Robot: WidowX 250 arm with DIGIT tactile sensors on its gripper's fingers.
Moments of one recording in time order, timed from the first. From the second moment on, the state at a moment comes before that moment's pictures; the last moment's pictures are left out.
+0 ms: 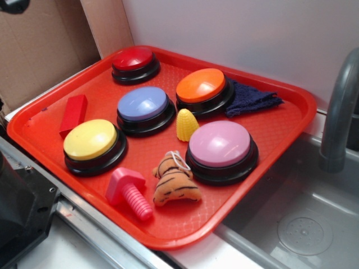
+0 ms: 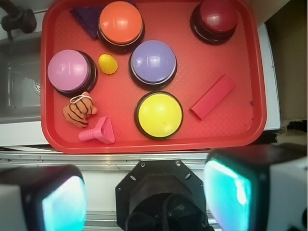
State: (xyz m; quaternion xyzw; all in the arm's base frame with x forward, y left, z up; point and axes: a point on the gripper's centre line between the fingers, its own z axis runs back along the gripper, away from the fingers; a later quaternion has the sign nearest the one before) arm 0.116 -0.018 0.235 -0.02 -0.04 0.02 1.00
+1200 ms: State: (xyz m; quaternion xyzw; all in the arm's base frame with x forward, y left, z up) arm 0.140 0.091 0.123 -0.01 -0.04 0.29 0.96
